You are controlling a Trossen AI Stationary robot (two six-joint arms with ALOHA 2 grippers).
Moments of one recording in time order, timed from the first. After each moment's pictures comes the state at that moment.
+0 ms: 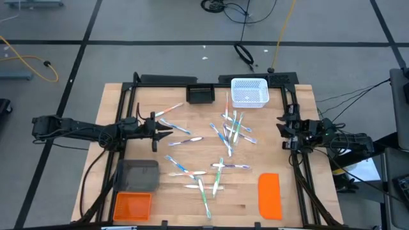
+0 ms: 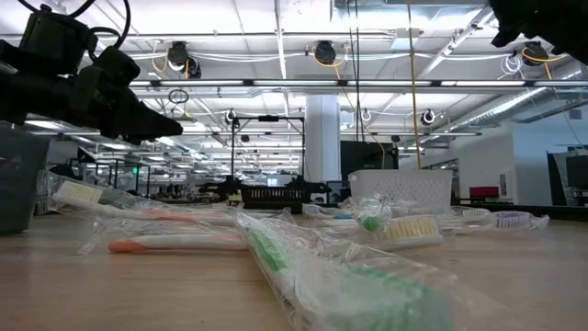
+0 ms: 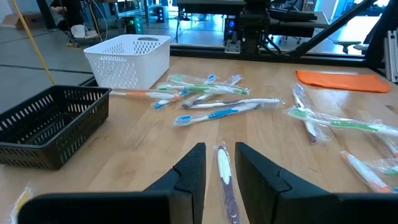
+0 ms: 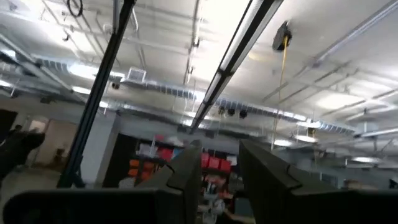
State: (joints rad) left arm 0.15 0.83 0.02 0.65 0.02 0.00; right arm -0.09 0.10 0.02 0.71 -0.08 -0.17
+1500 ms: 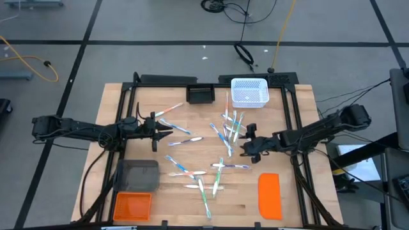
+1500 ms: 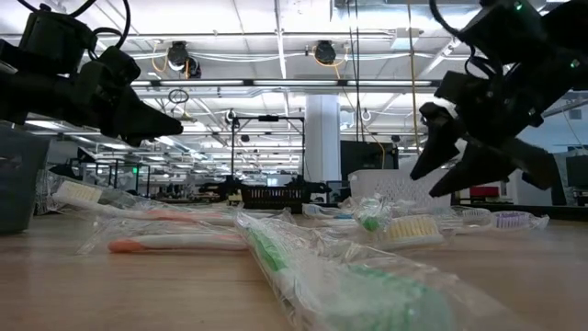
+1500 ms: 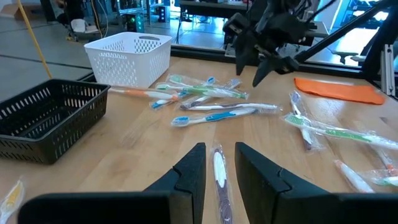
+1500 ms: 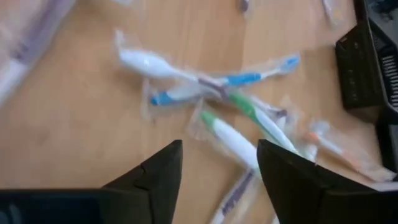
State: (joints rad) left arm 0.15 0.83 0.02 0.66 0.02 -0.07; right arm 0.19 1.24 0.38 0.08 0.41 -0.38
